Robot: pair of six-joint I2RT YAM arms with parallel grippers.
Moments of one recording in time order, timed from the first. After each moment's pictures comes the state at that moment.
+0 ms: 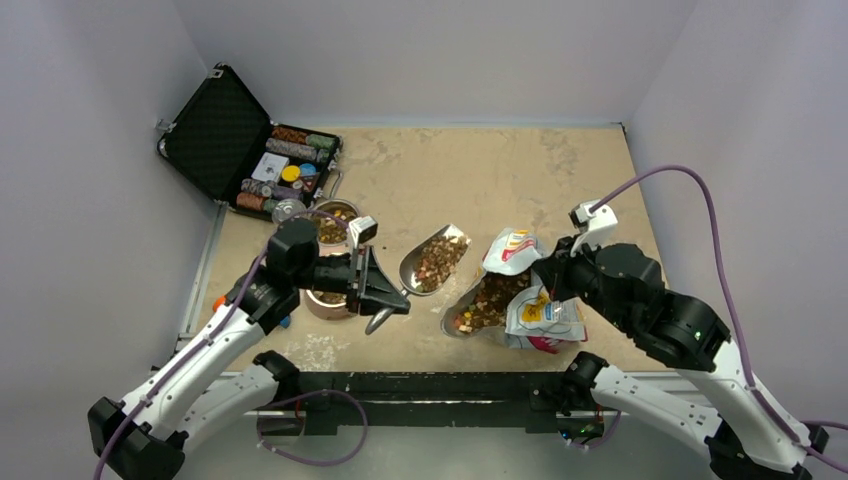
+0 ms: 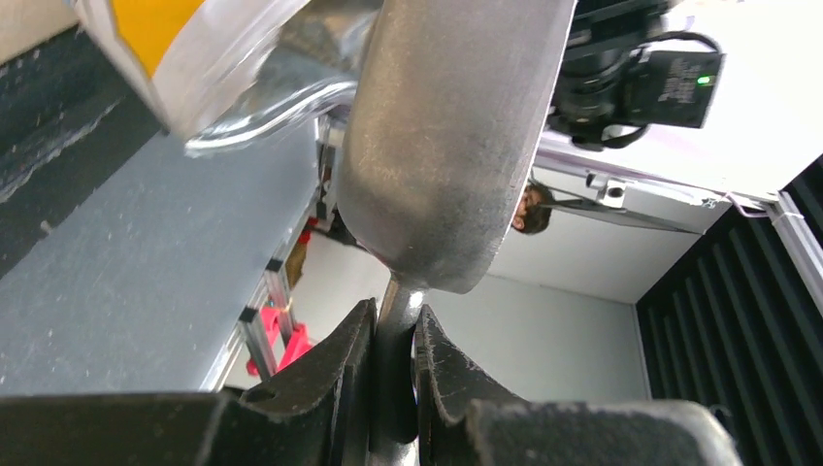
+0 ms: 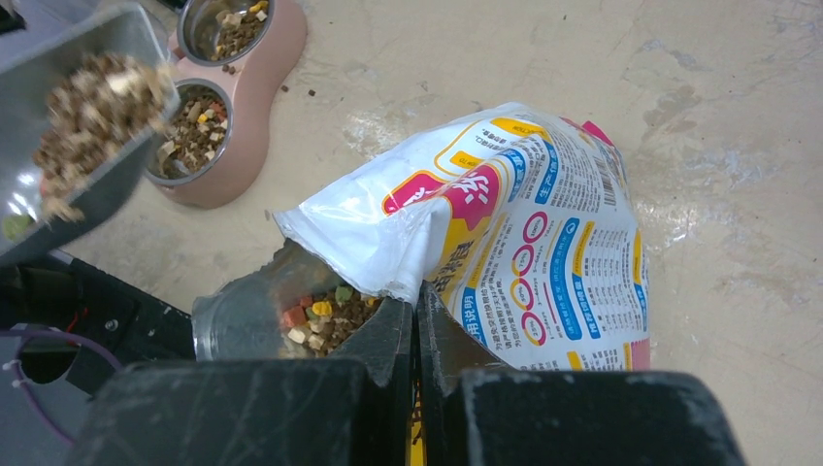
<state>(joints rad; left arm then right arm) -0.59 0.81 0.68 -0.19 1.01 -1.45 0.83 0.63 1.12 -0.93 0.33 0.41</state>
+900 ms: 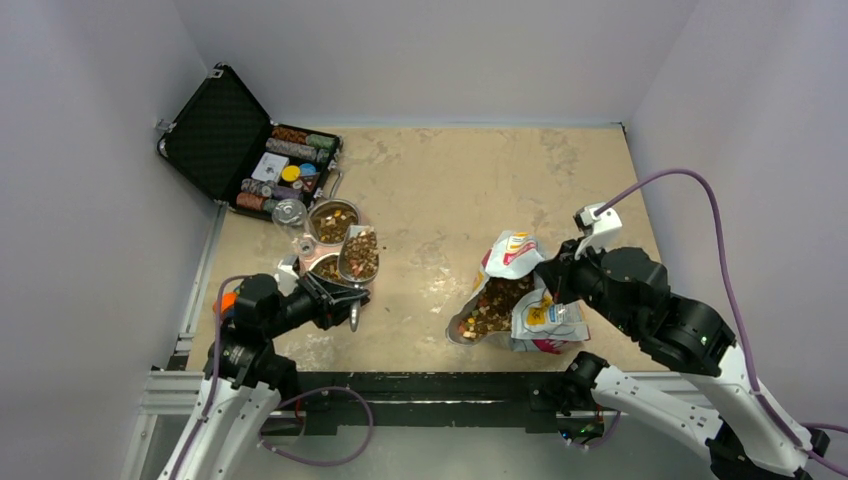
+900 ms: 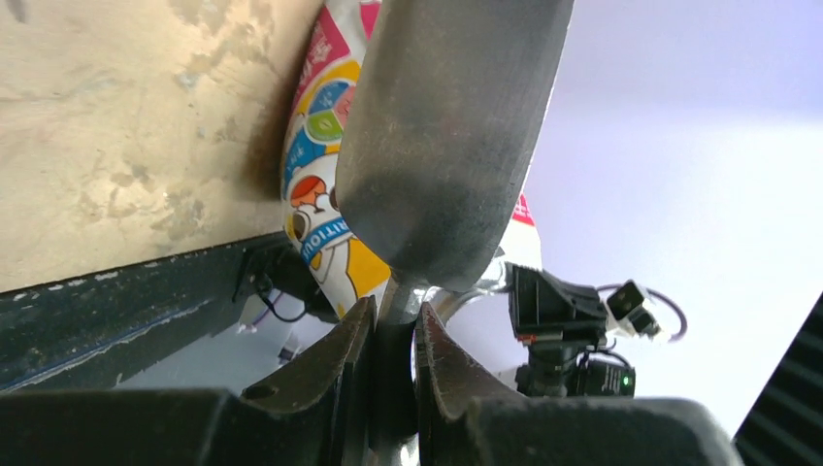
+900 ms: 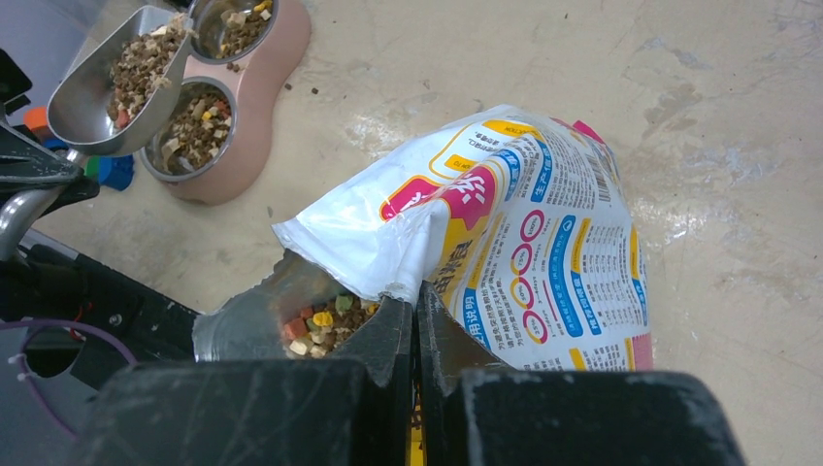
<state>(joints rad) -0.28 0.34 0.40 -0.45 0.61 -1.62 0.83 0.60 1.12 -0.95 0.32 0.41</state>
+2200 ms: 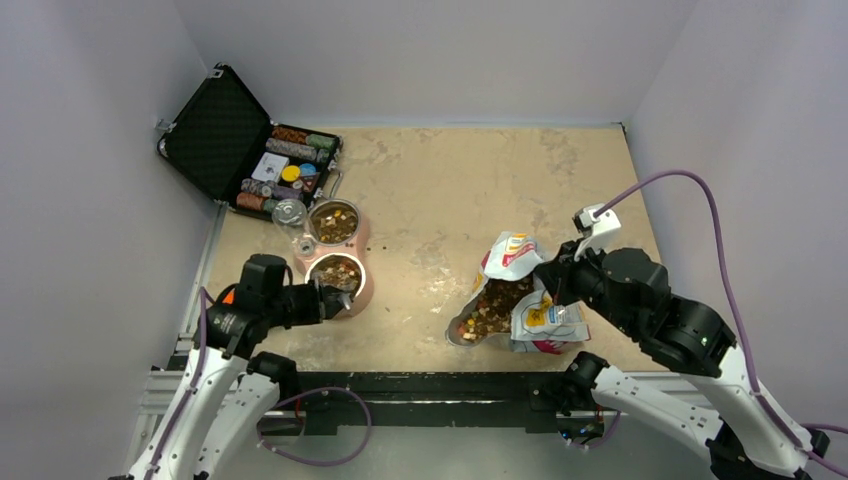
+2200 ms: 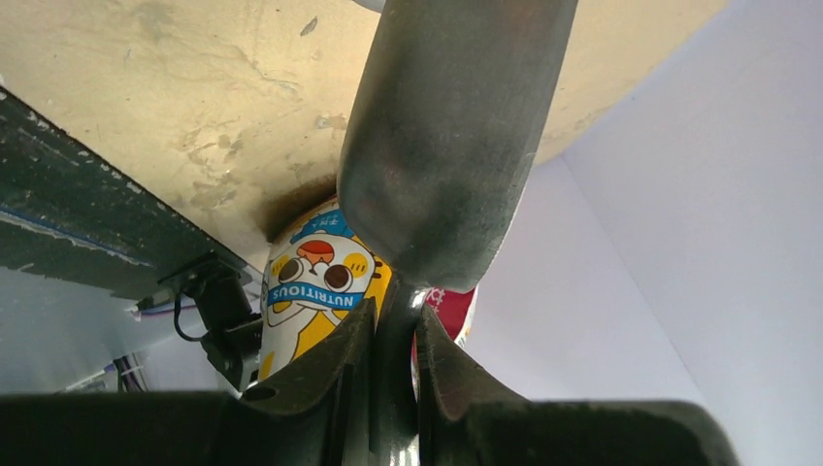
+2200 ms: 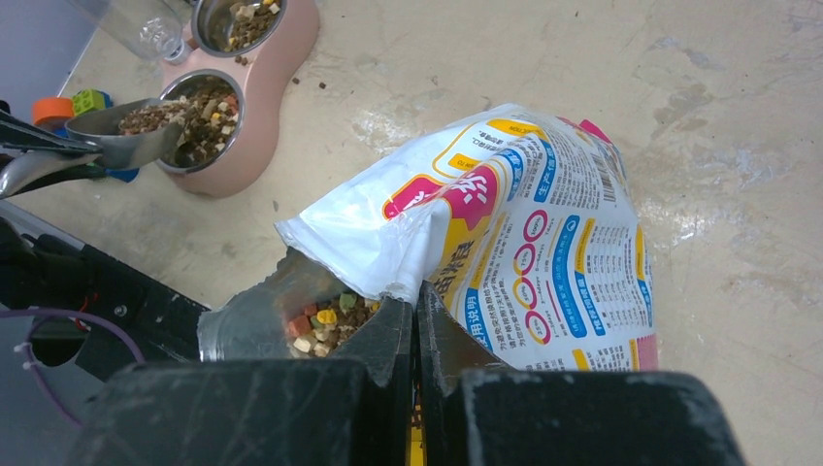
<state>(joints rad) -0.28 0.54 0.64 -0.99 0.34 -2.02 0.83 0.60 1.11 -0.95 0.30 0.40</state>
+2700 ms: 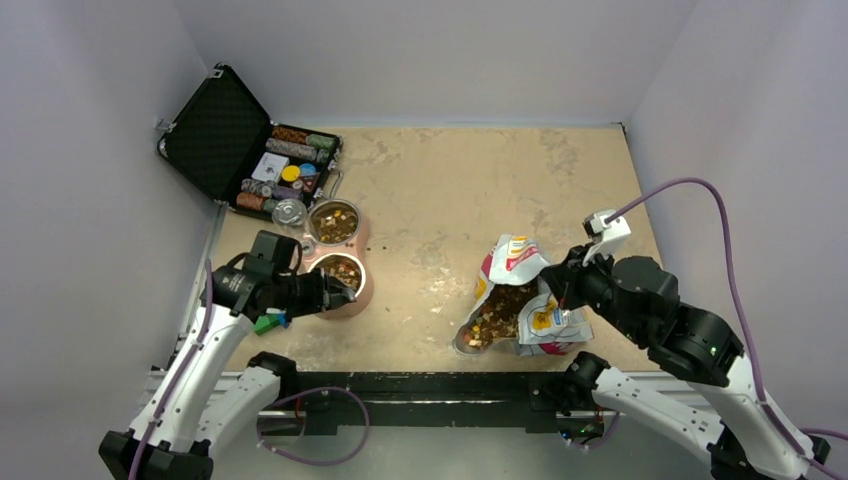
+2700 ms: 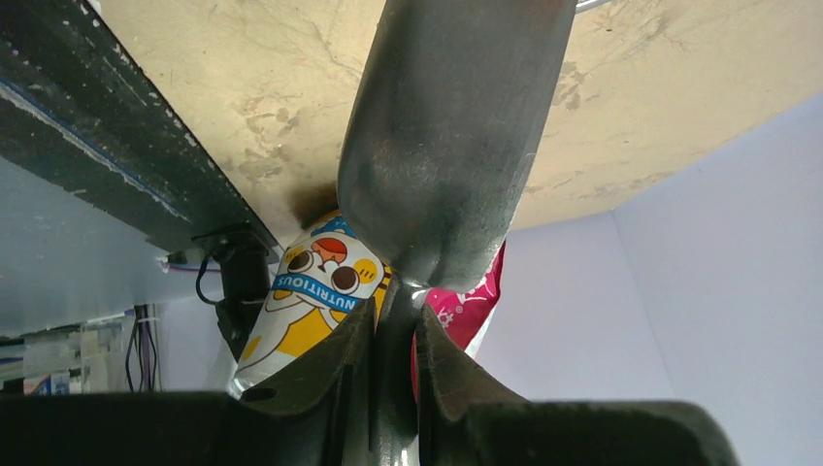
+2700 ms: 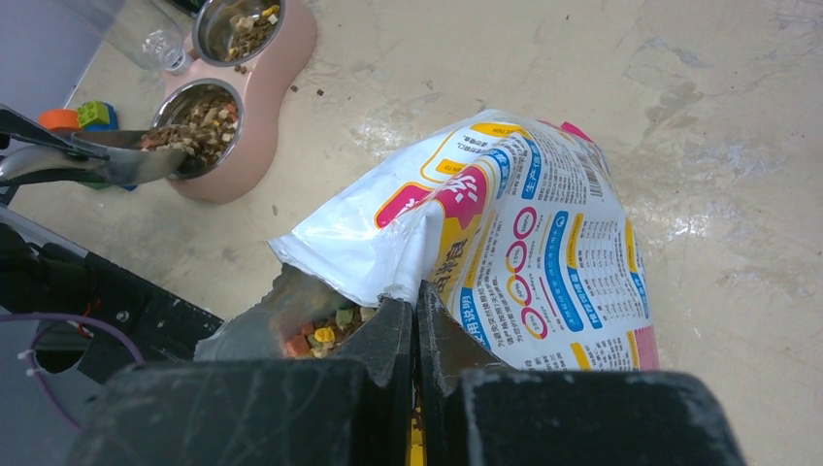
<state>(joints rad) -0.28 0.79 0.81 -1.15 0.38 -2.03 0.83 0.56 1.10 -0.96 0.32 0.41</state>
